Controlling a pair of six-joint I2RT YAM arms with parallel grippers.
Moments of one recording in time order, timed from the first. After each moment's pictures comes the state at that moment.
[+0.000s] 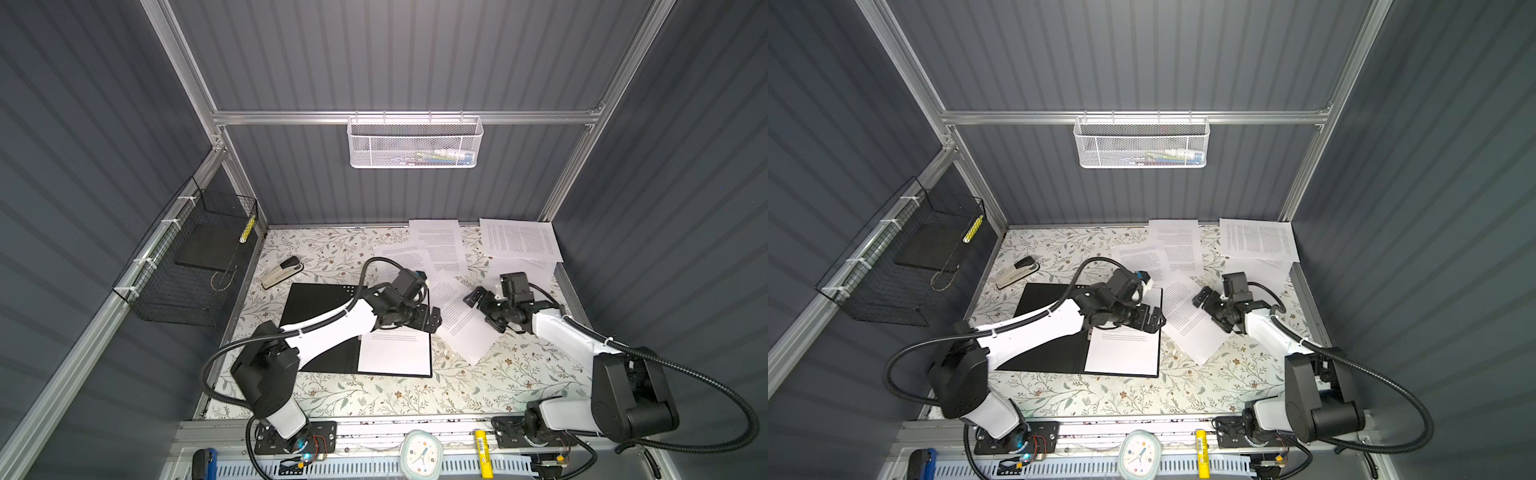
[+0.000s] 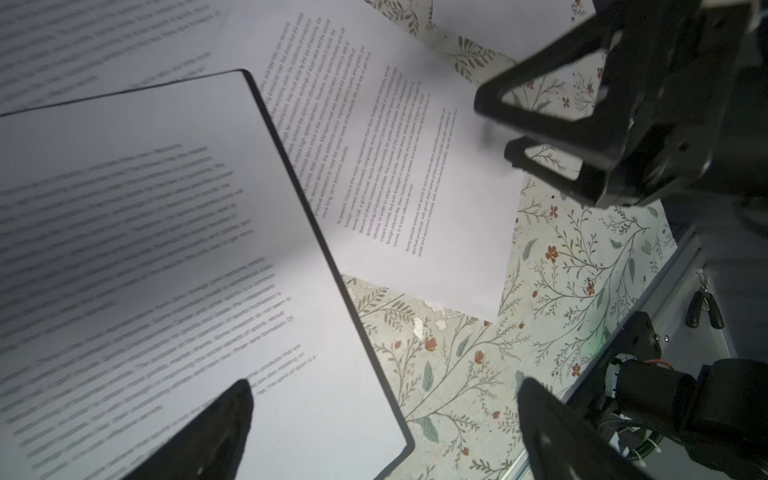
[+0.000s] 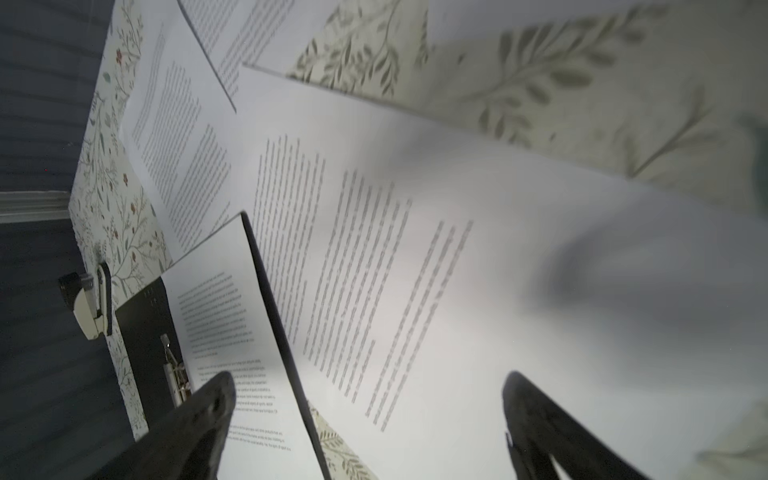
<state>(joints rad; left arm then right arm) -0.92 1.71 1.27 -0.47 0.17 -0.49 0.10 1.38 0.73 -0.29 -0.25 0.75</state>
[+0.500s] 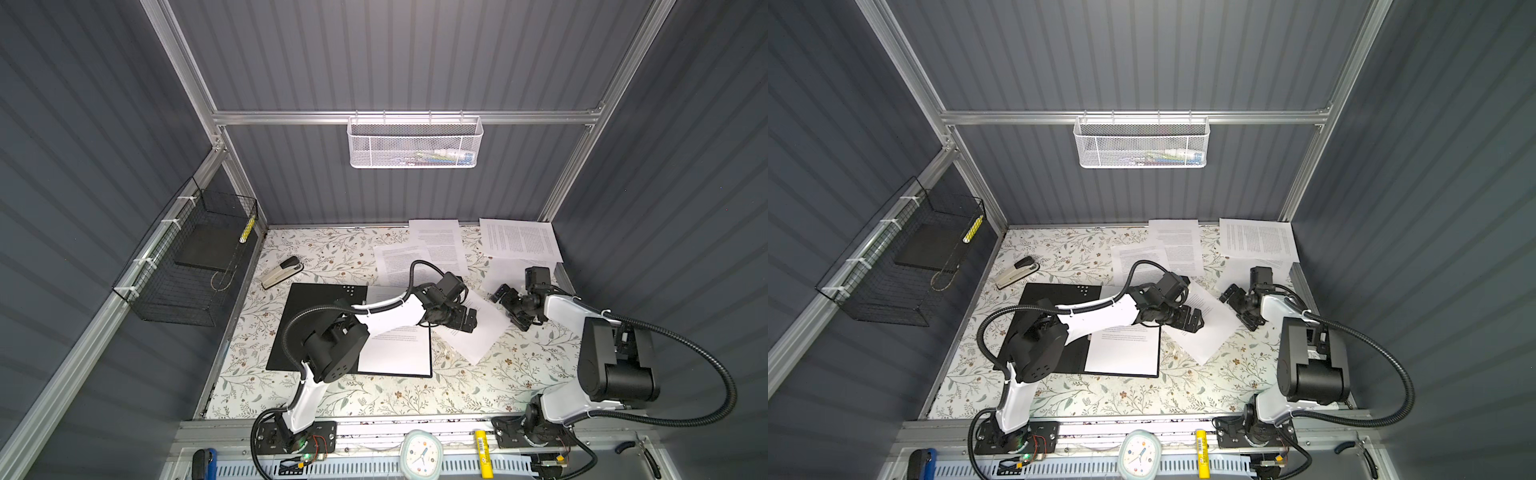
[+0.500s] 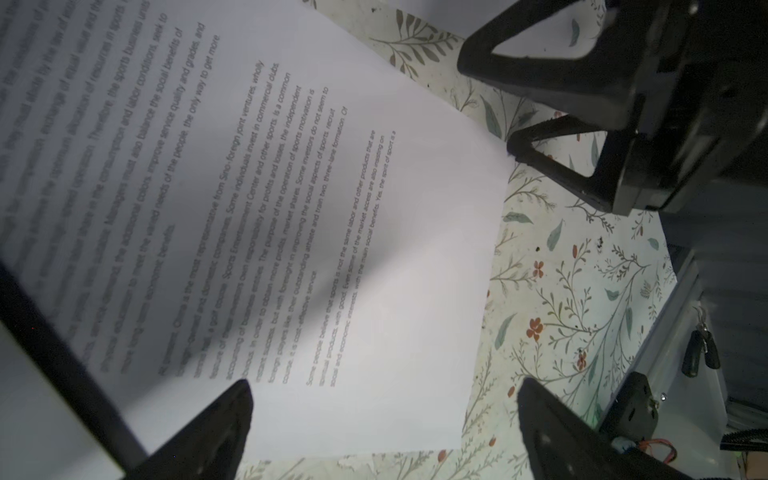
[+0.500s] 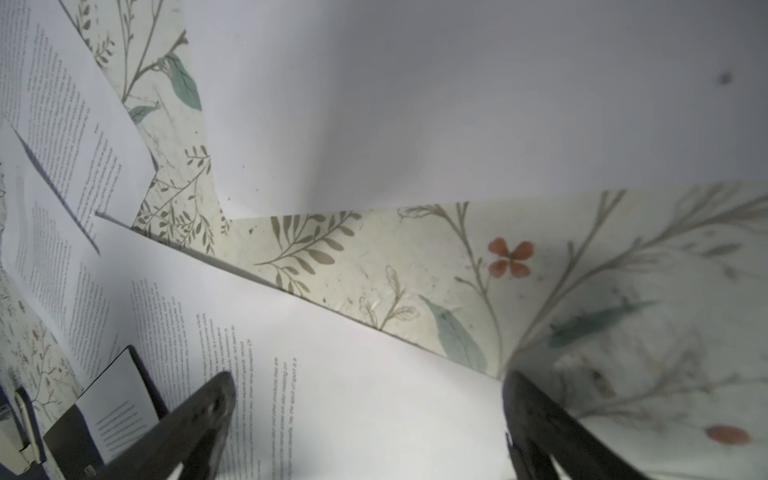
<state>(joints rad) -0.99 2.11 1.60 -0.41 0.21 -0.57 -0.10 1.56 0.81 -0.36 -0.22 0.67</state>
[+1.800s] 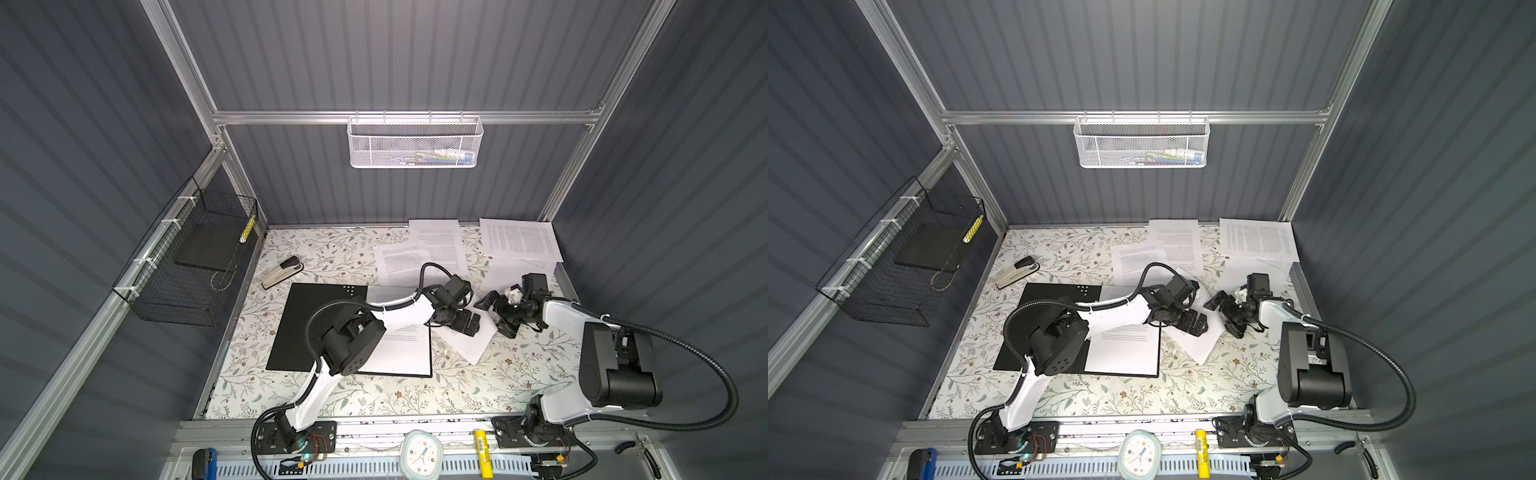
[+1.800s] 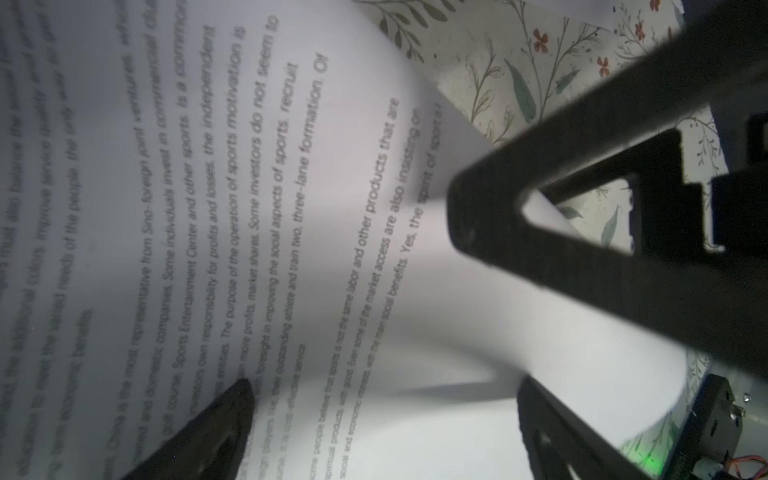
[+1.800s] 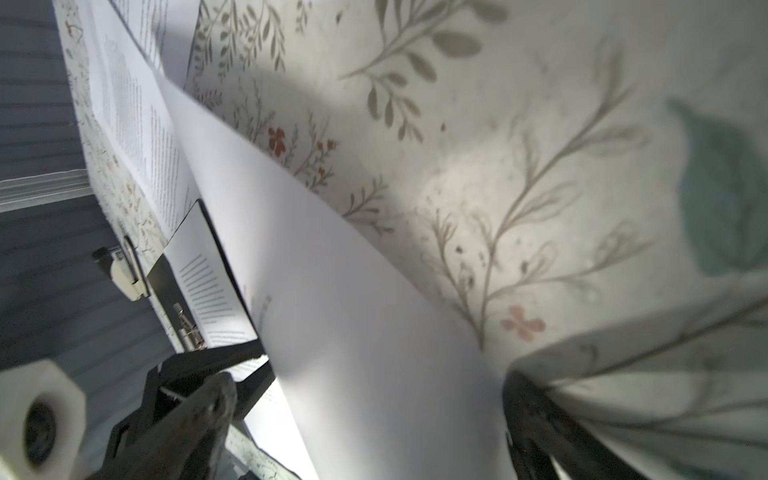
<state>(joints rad) -0.98 2.24 1.69 -0.42 0.22 -0.44 -0.08 1.50 0.71 -0.37 -0.61 0.63</state>
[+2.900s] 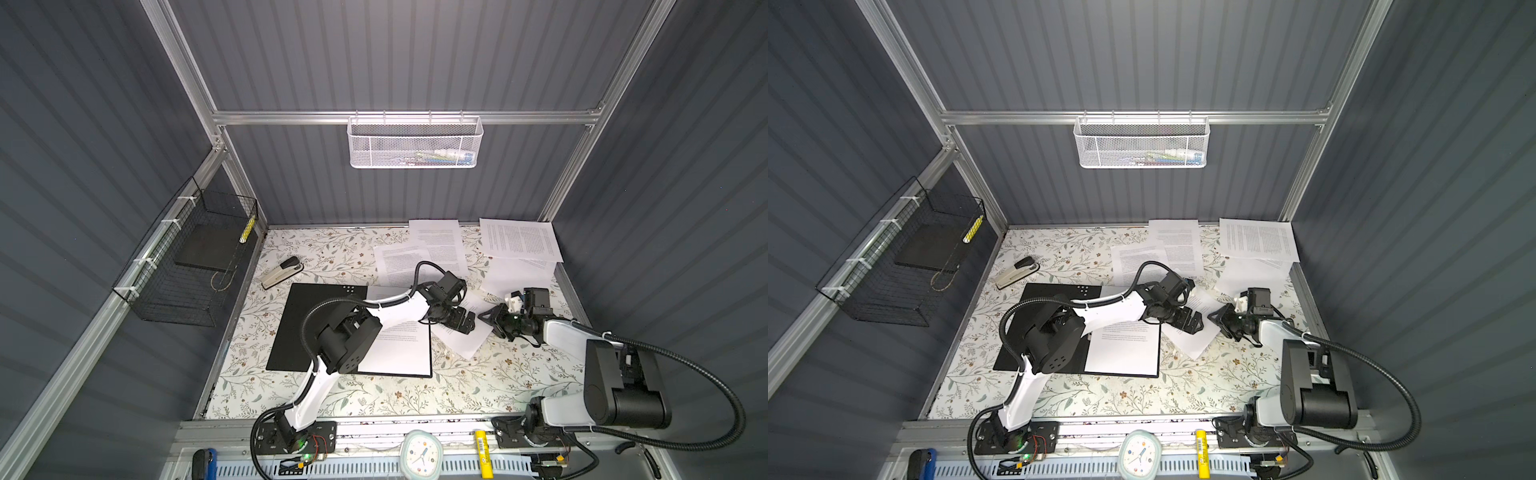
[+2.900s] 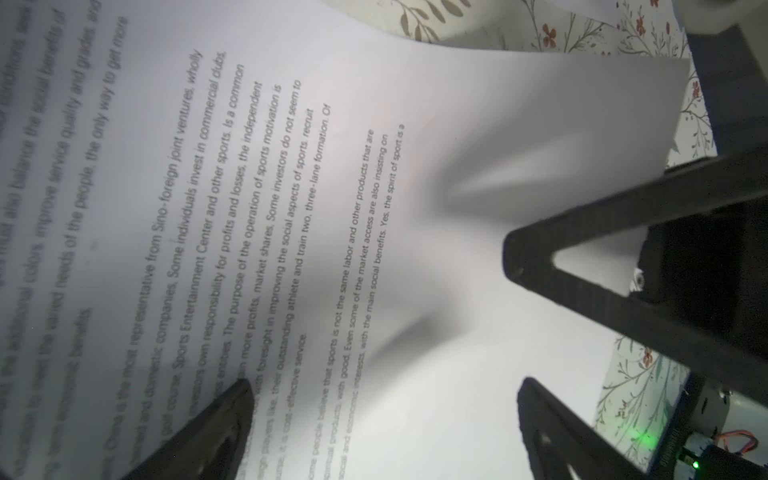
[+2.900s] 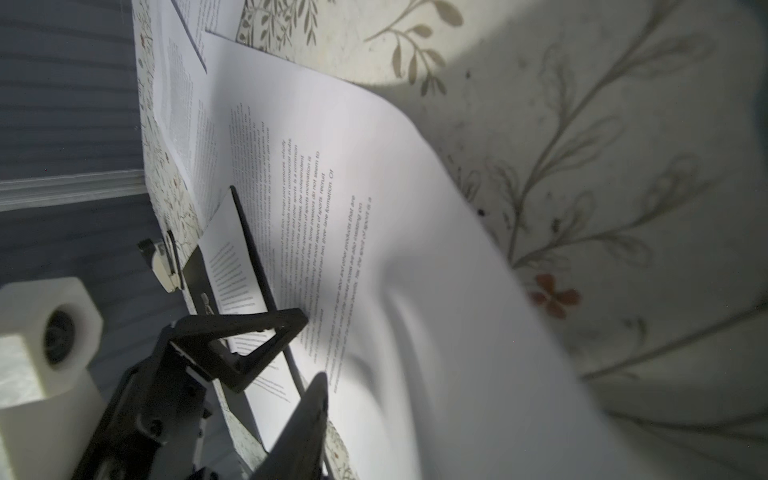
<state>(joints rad) -0.95 2.22 1.66 -0.43 0.29 -0.41 -0.08 1.44 0.53 -0.11 -0.60 0.70</state>
